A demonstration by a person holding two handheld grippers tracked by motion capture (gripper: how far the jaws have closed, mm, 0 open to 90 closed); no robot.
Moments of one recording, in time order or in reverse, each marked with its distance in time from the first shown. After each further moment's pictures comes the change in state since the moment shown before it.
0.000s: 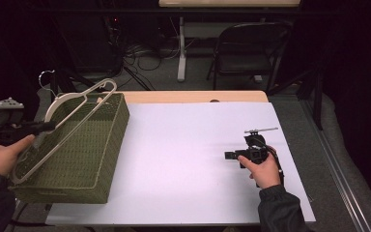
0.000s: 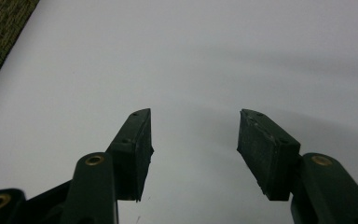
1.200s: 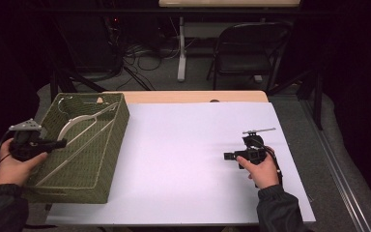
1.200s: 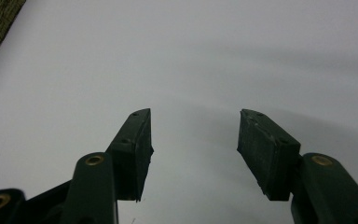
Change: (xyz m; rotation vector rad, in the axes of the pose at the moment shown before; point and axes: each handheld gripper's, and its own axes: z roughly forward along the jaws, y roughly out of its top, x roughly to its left) left arm 0.019 -0.060 0.062 0.104 -0.066 0.044; right arm 0.000 -0.001 0.006 0.024 -0.018 -0.004
